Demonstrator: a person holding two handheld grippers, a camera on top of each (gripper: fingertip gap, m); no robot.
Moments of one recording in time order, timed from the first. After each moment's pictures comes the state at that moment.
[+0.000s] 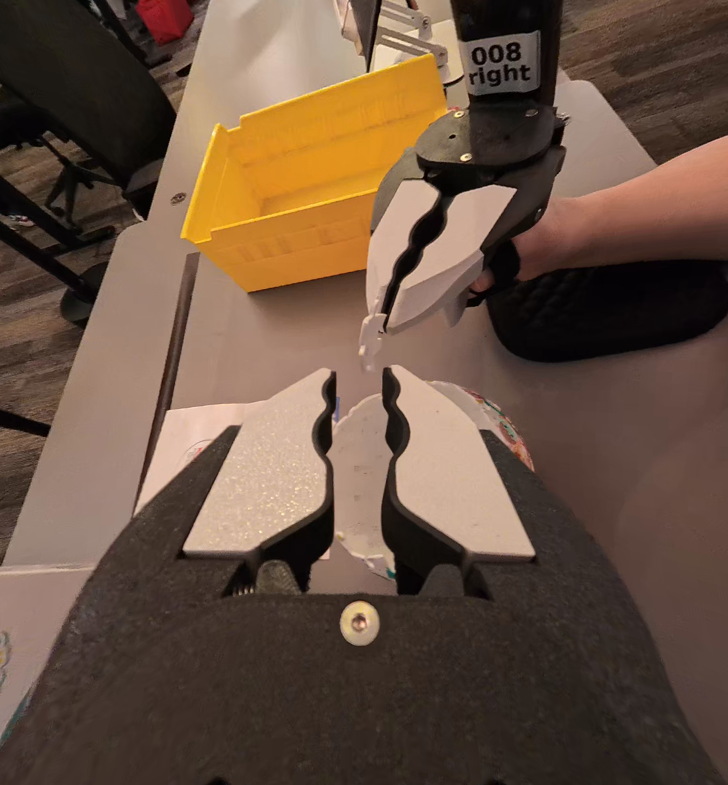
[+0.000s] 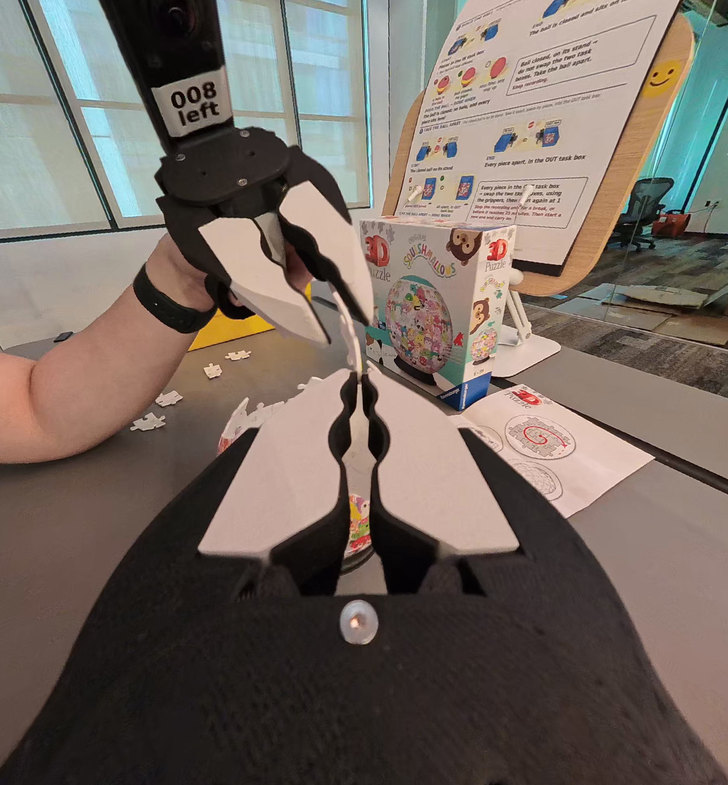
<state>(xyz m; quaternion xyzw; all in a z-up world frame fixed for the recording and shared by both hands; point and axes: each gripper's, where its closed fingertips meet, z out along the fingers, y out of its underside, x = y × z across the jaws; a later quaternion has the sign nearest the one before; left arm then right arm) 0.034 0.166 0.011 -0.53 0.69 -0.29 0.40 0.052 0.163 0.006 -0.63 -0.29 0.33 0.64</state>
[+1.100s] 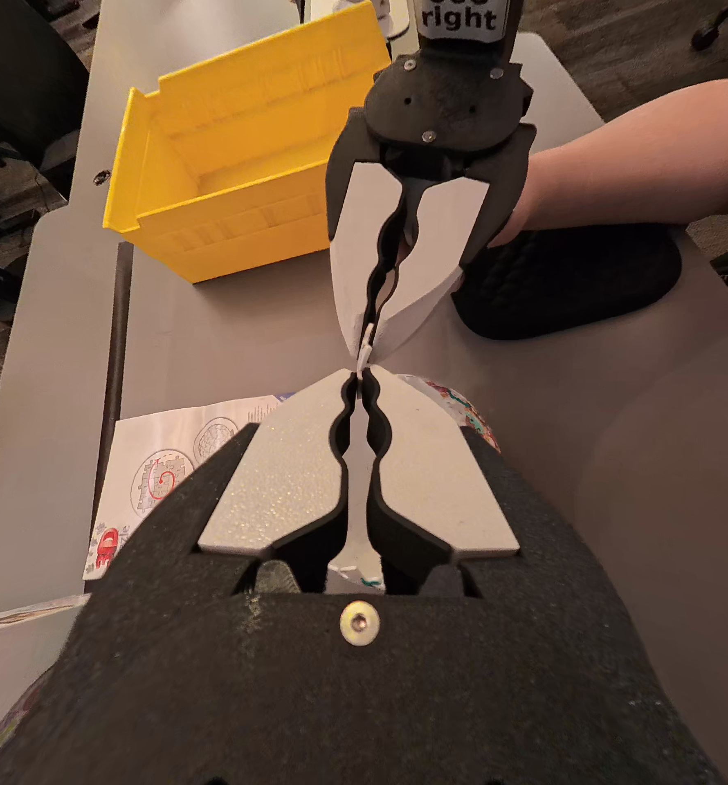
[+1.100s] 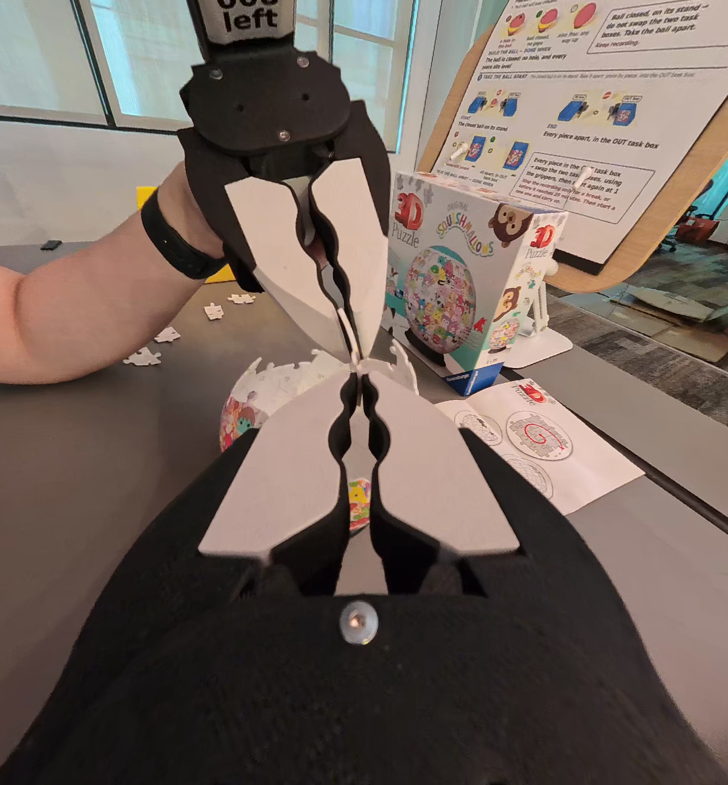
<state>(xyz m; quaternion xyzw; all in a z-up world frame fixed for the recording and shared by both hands) 0.039 0.147 -0.006 -0.52 0.73 -0.29 0.34 0.038 0.155 -0.006 -0.64 -0.38 0.29 0.61</state>
